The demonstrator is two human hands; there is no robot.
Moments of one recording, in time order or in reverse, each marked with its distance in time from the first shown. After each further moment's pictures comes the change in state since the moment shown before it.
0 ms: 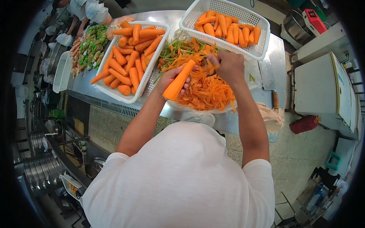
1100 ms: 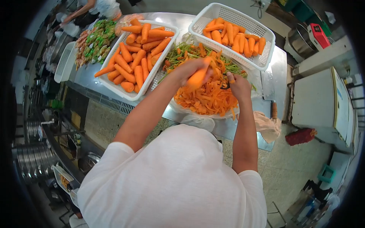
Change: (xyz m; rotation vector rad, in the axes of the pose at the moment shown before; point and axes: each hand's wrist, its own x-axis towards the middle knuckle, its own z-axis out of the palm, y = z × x) left_hand 0.081 0.020 0.003 0.327 0.148 -0.053; right_hand -0.044 0.051 0.025 -0.057 -0.306 0.426
